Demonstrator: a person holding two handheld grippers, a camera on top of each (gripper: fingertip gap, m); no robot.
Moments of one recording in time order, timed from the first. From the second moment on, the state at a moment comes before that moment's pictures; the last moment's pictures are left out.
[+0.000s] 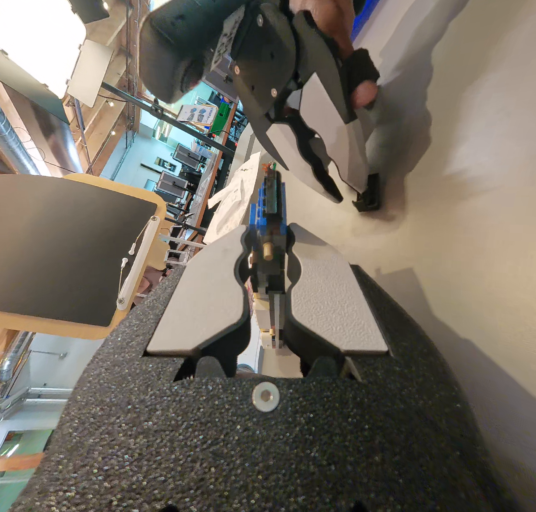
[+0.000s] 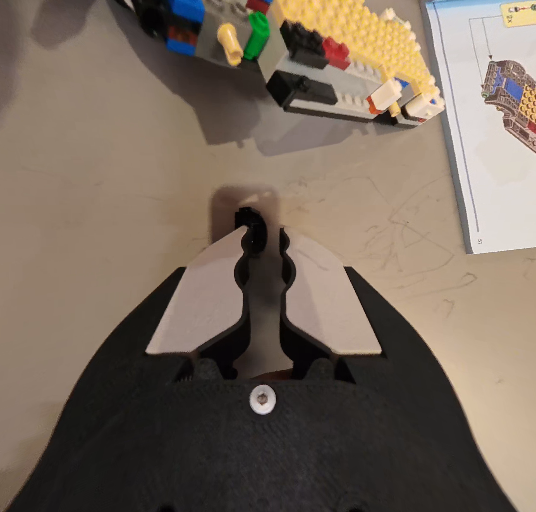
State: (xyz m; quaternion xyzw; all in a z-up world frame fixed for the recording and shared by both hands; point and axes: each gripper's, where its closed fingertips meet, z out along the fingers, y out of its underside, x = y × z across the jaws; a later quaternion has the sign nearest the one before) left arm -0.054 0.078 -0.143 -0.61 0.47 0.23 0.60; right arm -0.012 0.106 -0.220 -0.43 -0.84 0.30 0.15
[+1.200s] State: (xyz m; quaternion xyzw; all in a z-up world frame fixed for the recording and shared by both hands) left arm -0.051 0.076 -0.146 -0.61 0.47 0.22 0.59; right arm -0.025 0.105 -0.204 -0.39 -0.84 0.29 0.22
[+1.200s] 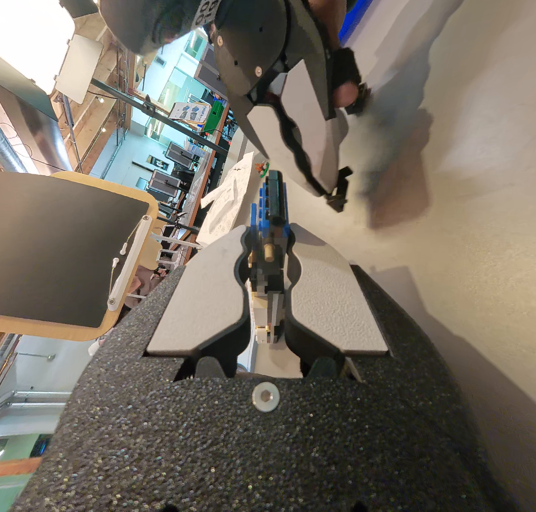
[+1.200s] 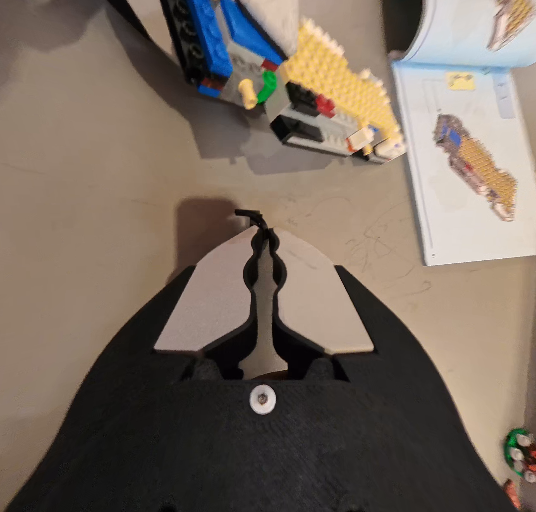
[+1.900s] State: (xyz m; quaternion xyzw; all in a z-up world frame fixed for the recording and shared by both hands) left arm -0.029 0.060 -0.114 -0.58 0.42 0.06 0.69; right arm -0.039 0.074 -0.076 -0.25 -0.62 0.64 0.39
